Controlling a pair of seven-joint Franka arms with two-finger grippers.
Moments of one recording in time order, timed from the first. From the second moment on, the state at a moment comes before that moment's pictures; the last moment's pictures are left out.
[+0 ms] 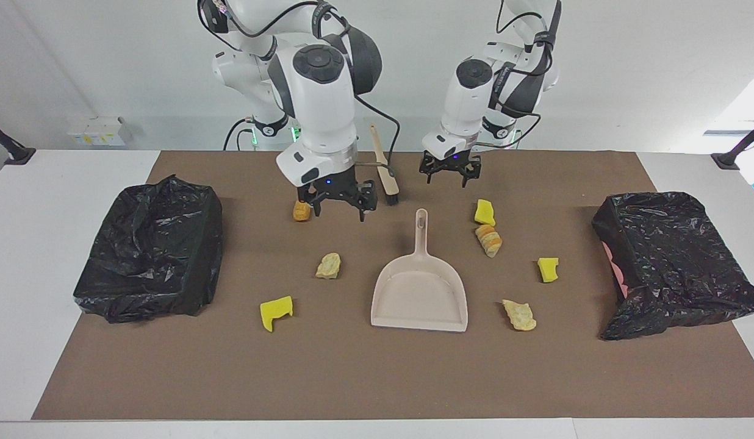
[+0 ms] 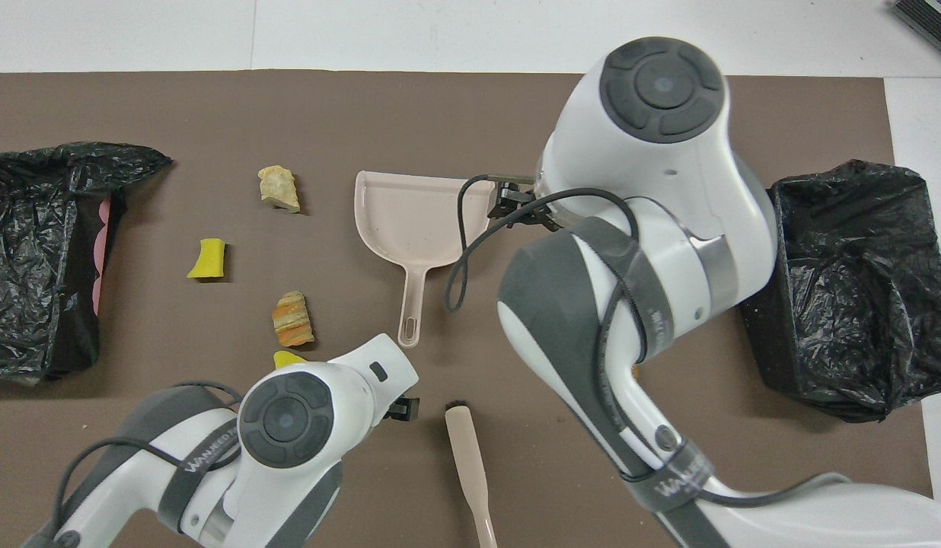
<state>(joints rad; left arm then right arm) -0.64 -0.15 -0.05 -2.35 -0.03 2.19 -0.47 0.43 0.40 0.06 -1.28 -0.02 1.70 0.65</state>
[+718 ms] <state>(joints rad) -0.99 -0.15 -0.05 -2.43 -0.04 2.29 -0.84 0.58 0.60 0.11 -1.21 -0.01 1.78 0.75</state>
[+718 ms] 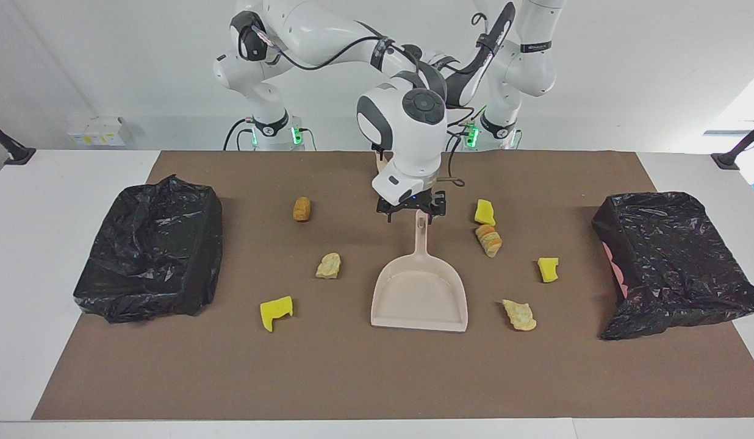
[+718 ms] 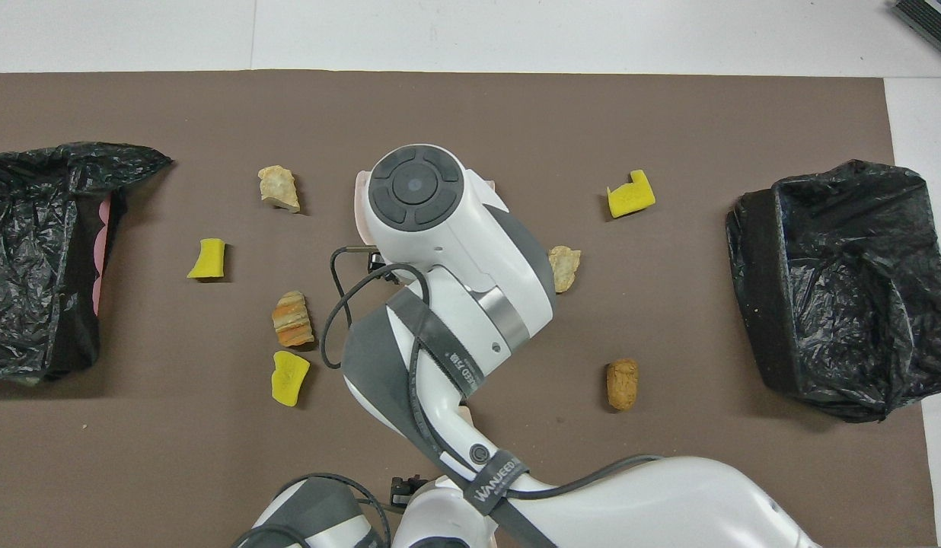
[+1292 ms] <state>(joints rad) -1.12 -0.13 -0.05 -2.44 -0.06 2.30 -0.99 0.60 0.67 0.14 -1.22 -0.01 1.83 0.72</state>
